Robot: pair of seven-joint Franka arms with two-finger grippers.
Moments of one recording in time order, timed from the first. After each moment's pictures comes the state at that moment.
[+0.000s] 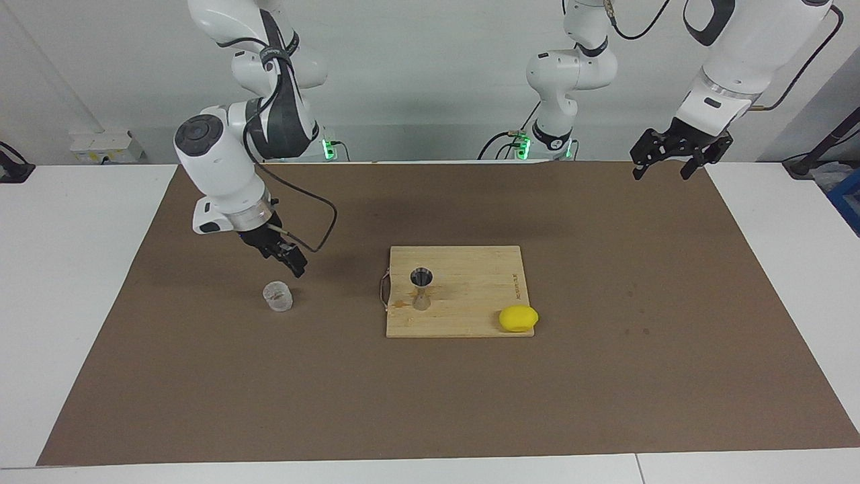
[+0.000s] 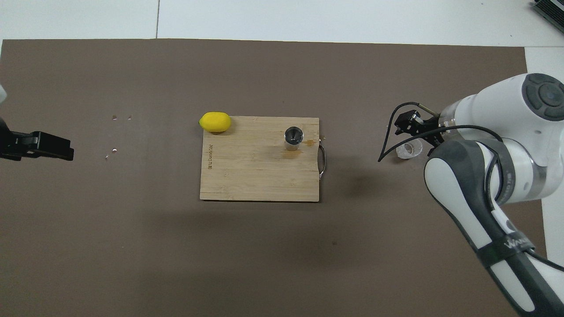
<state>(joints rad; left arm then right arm) -0.01 -0.07 -0.05 -1.65 -0.02 1.56 0.01 0.07 0.10 0.05 -1.91 0.04 2.06 0.66</state>
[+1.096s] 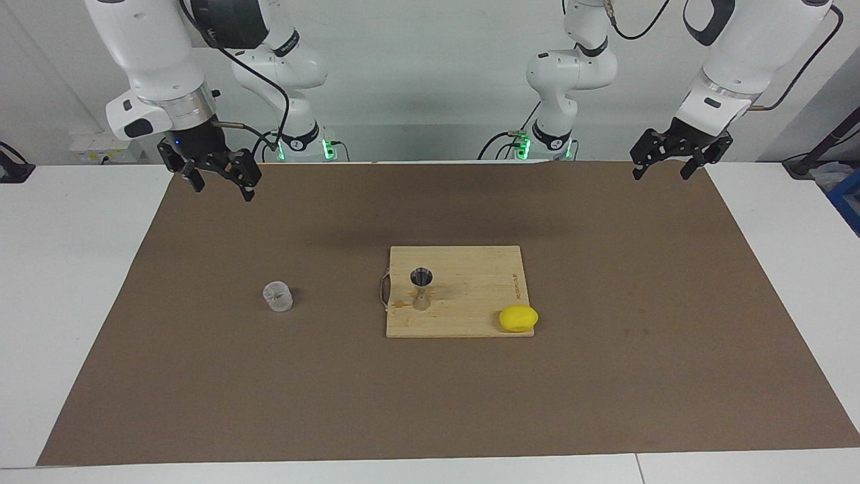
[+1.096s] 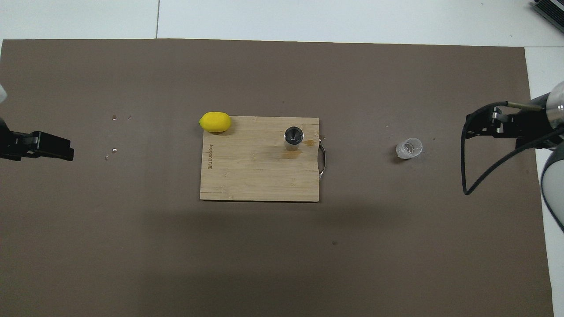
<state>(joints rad) -0.01 -0.07 -0.05 -1.65 -0.02 1.56 0.01 0.03 0.00 0.03 -1.57 -0.03 1.59 0.31</state>
